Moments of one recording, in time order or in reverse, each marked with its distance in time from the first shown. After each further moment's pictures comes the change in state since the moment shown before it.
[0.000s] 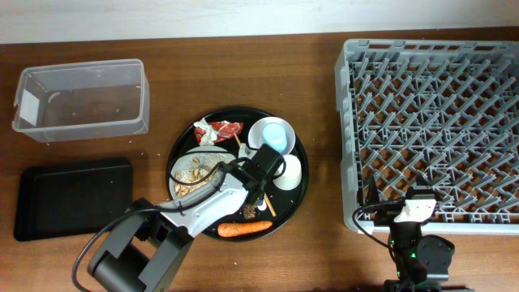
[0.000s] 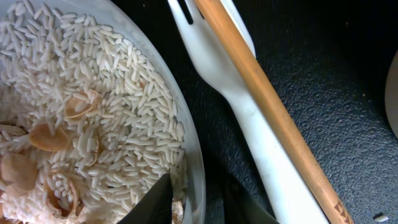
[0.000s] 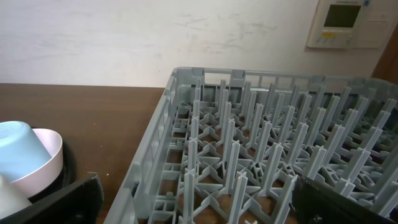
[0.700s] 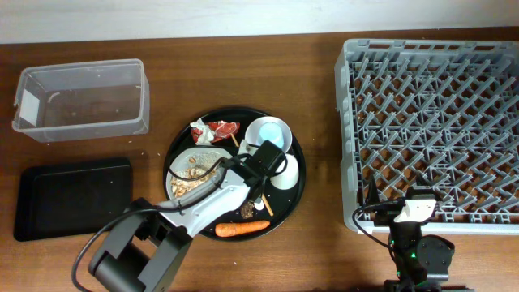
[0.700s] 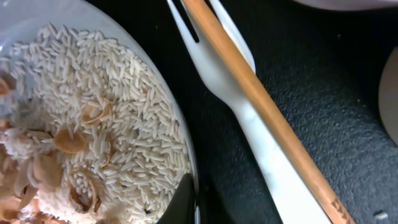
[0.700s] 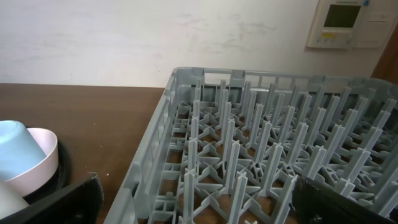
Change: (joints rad) left arm -0.002 0.003 0.051 -0.078 -0.060 0.035; right arm 0.000 0.000 0.000 0.000 0.000 0.000
